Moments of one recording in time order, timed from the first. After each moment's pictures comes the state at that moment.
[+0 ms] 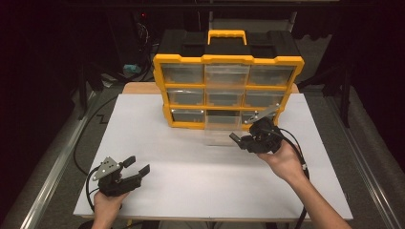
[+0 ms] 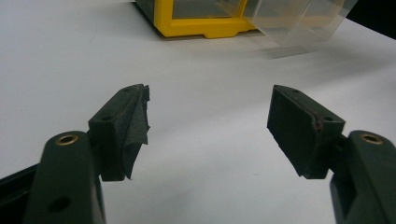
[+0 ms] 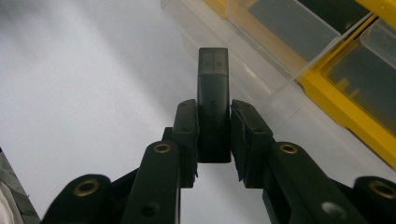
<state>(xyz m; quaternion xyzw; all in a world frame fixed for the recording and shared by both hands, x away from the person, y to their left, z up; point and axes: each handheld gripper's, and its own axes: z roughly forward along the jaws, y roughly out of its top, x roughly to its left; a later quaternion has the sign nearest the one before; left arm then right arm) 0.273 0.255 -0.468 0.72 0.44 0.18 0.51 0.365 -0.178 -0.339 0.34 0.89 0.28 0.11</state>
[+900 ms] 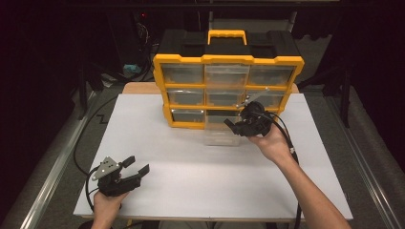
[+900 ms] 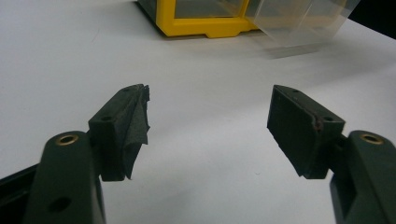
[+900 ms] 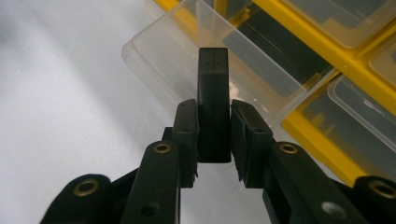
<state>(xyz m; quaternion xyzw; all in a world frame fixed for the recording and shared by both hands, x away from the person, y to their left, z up) 0.273 0.255 -0.469 0.72 0.45 0.18 0.51 0.408 -0.159 -0.333 0.35 0.89 0.28 0.12</state>
